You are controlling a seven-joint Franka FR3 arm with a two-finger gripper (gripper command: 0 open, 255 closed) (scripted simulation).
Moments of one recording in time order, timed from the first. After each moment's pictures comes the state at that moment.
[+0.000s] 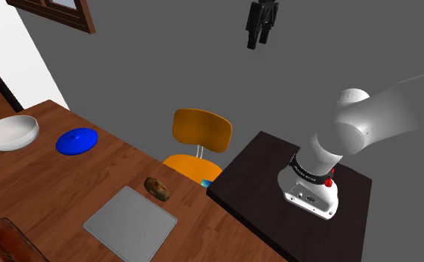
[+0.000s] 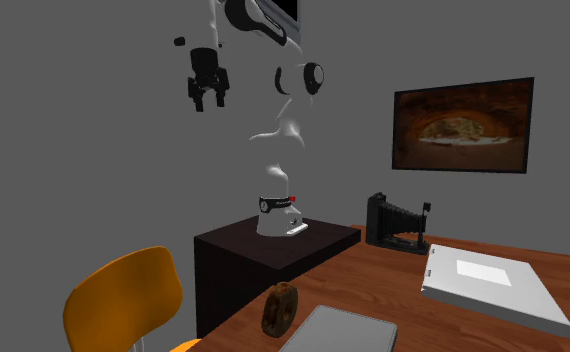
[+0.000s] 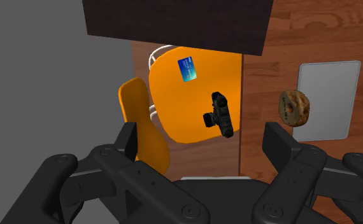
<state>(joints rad) 0.02 -0.75 -0.01 -2.29 0.06 1.49 -0.09</state>
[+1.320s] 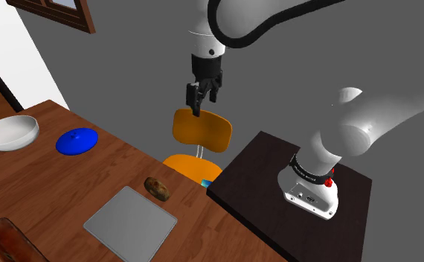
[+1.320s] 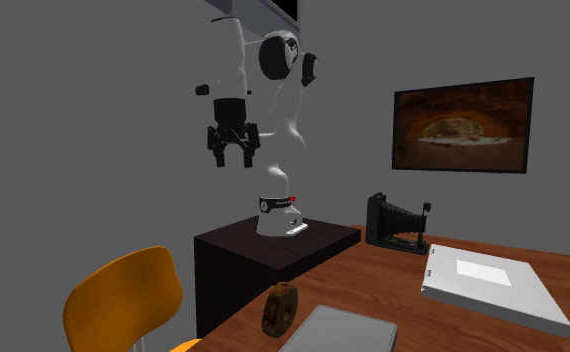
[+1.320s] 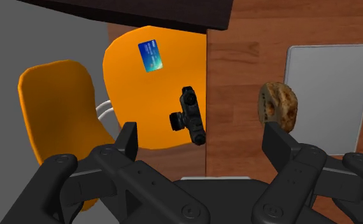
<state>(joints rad) 0.13 -0.47 0.32 -2.50 0.19 1.98 0.19</state>
